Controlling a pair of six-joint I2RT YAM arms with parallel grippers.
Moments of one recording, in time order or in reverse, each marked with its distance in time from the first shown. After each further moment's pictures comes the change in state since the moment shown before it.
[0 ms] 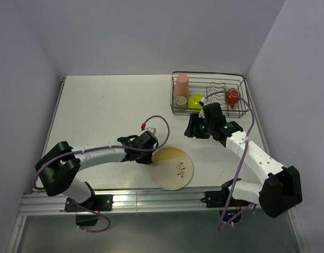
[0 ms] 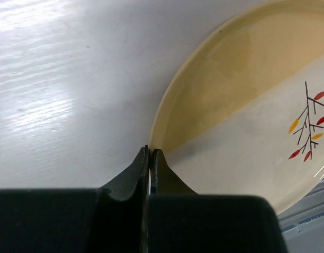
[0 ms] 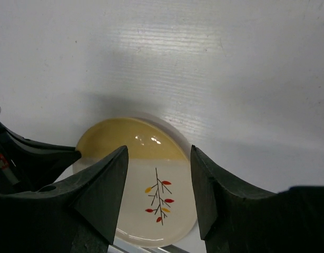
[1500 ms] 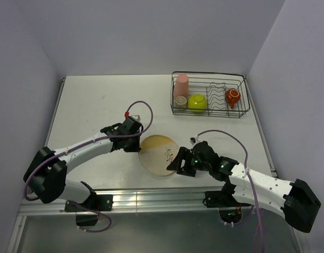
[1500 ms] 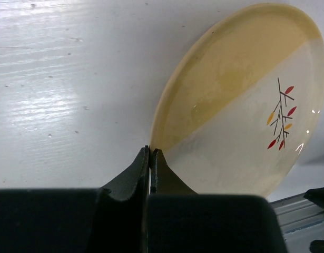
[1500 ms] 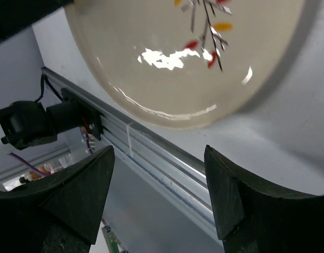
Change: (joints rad) left arm 0.239 -0.121 0.033 -0.118 0.037 0.079; right arm 0.432 -0.319 -0.507 0.326 -0.062 0.676
